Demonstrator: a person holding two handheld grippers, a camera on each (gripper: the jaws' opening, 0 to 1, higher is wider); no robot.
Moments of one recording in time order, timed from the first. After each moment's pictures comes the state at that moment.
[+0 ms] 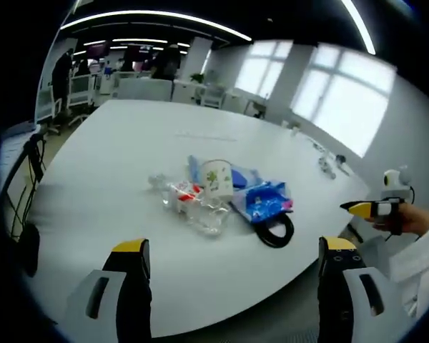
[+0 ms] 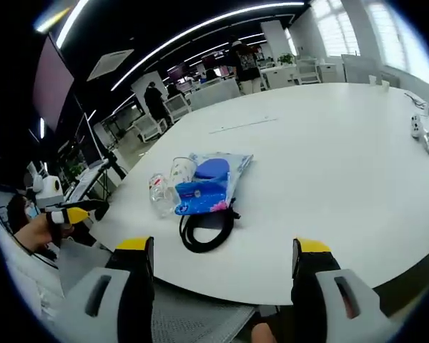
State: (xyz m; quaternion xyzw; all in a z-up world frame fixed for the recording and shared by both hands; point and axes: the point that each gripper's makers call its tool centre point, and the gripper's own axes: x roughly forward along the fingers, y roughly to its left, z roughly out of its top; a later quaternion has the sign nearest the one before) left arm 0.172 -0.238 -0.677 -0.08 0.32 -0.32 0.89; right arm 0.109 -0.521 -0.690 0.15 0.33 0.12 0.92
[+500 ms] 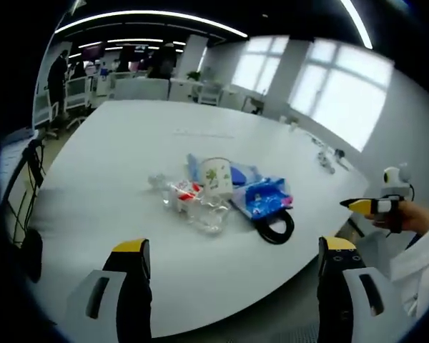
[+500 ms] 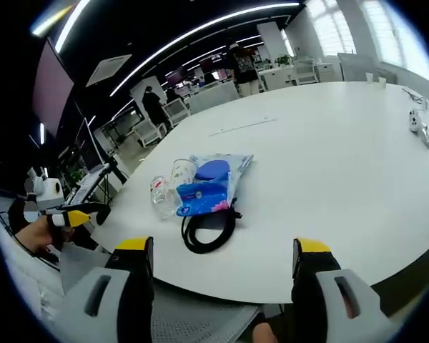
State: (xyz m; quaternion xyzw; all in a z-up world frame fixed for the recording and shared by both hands) left arm 0.171 -0.236 -0.675 -0.06 0.32 -0.33 0.89; right arm 0.106 -0.520 -0.690 0.17 0.32 0.11 0.93
